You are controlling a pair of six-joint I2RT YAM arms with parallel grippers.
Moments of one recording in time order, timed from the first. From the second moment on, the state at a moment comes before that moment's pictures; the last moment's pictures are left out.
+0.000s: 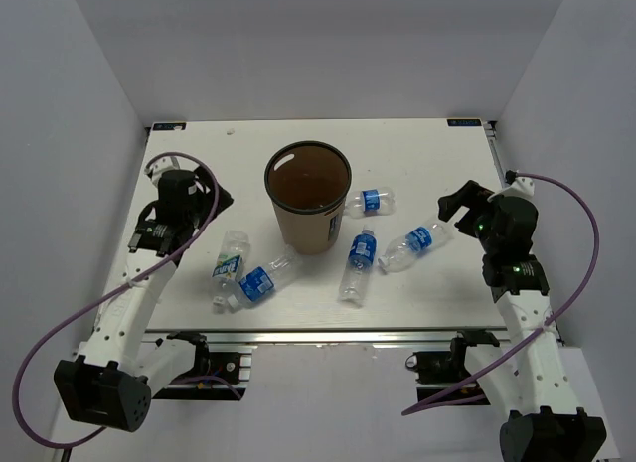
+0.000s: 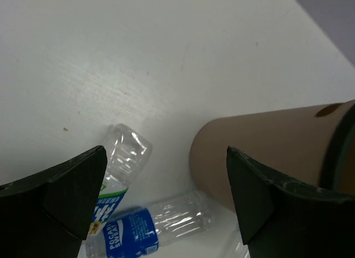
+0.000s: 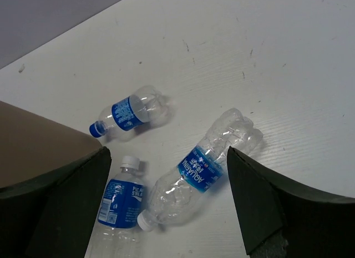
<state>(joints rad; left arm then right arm) -0.18 1.02 1.01 -0.55 -0.24 -0.71 0.01 0.76 0.71 -0.28 -0.06 0.44</state>
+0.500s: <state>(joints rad) -0.17 1.01 0.66 -0.55 -0.03 -0.73 0.01 0.76 0.71 -0.27 -0.15 0.42</state>
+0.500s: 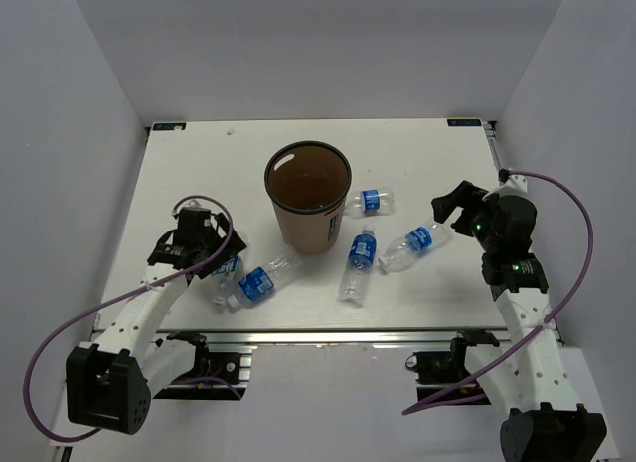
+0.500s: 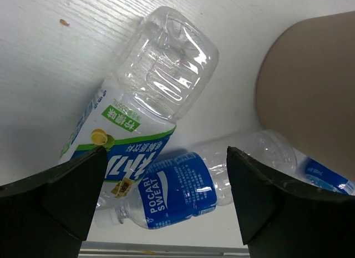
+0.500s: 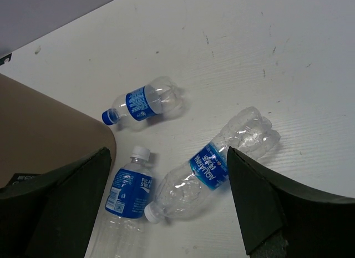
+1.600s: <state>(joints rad) -0.18 1.22 0.75 -0.60 -0.03 -0.67 0.01 0.79 0.71 -0.27 -0.20 0.39</state>
